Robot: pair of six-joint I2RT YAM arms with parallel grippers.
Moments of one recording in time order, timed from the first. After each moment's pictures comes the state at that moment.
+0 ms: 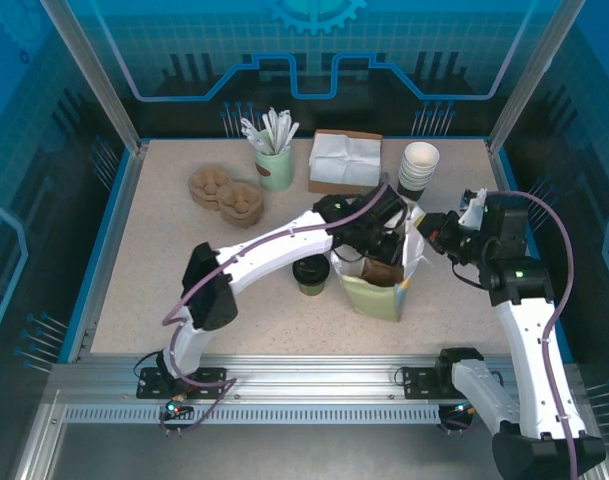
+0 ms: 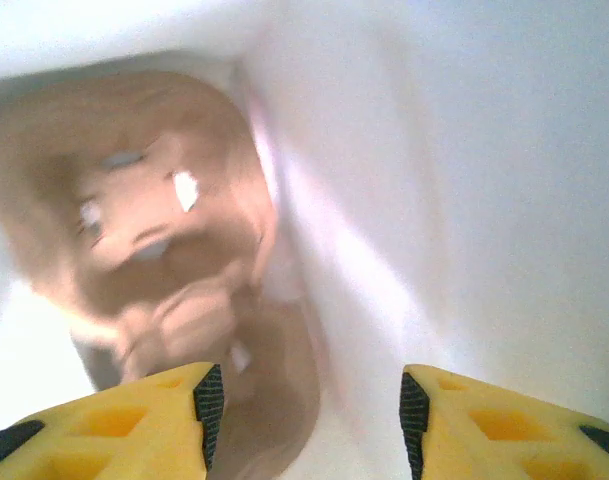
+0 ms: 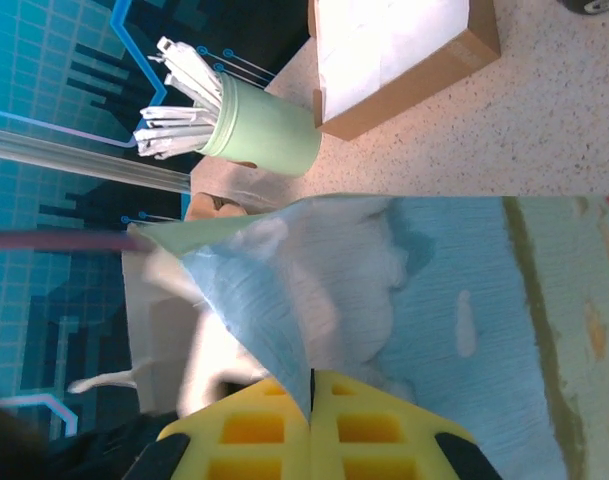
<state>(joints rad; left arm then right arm) -0.97 2.05 2.04 -0.92 0.18 -0.58 0.01 0.84 1.05 -0.78 -0.51 0.79</state>
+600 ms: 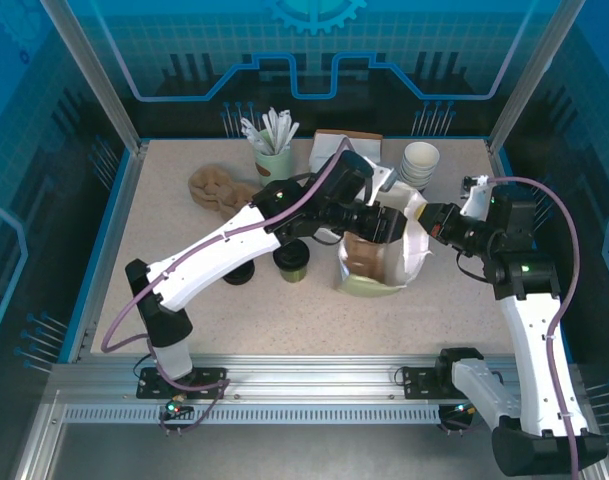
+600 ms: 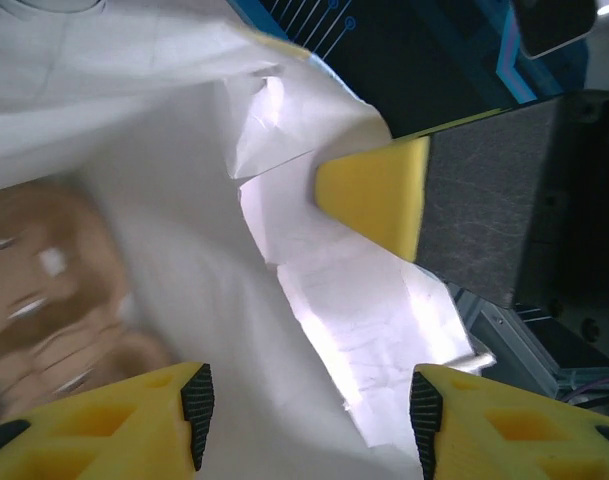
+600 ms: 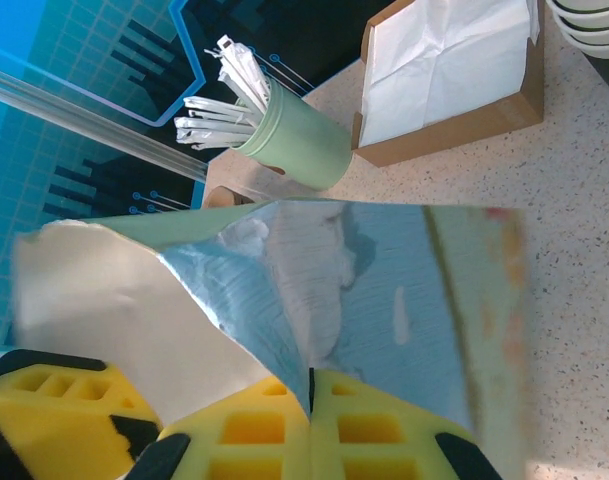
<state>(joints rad) -0.96 1.80 2.01 -0.84 0.17 -0.52 0.00 0.87 1.12 -0.78 -0.54 0.64</state>
